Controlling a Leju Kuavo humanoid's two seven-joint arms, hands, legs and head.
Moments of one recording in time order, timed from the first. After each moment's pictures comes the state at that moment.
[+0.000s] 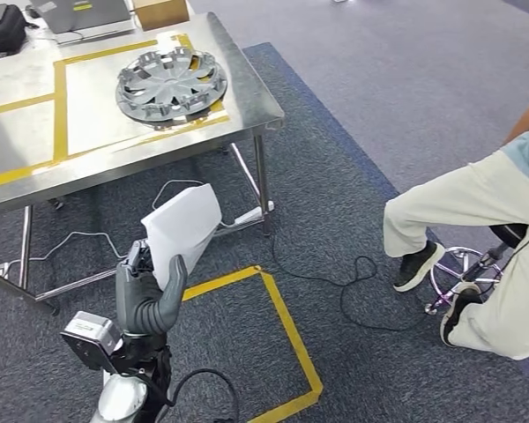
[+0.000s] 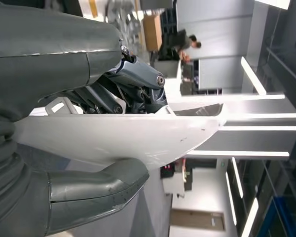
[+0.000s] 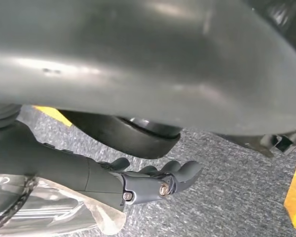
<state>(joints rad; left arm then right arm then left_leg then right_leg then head) 0.03 -0.19 -0.42 -1.57 -0.13 0.33 -0.59 -0.03 0.24 -0.49 -0.18 1.15 -0.18 0.01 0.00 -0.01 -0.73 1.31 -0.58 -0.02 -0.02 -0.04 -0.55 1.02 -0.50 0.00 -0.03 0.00</state>
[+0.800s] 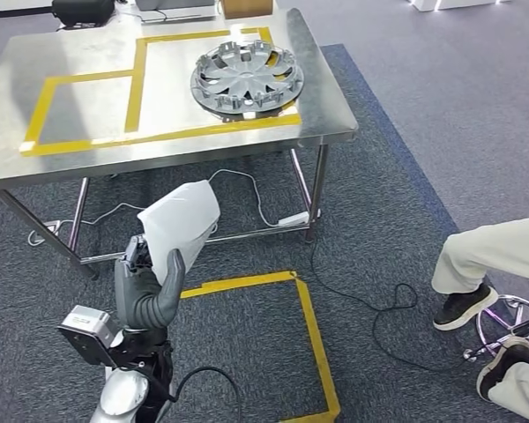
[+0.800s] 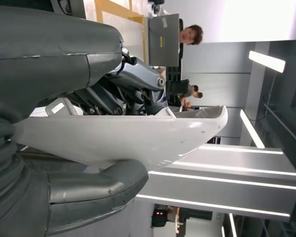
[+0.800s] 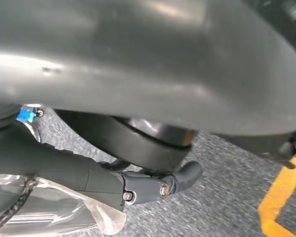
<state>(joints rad) 0.02 -0.20 -0.41 -1.57 -0.11 0.35 -0.59 -0.03 0.24 -0.50 -0.18 1.14 -0.14 0.05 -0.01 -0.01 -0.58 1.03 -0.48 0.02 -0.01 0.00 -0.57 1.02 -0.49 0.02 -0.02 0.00</state>
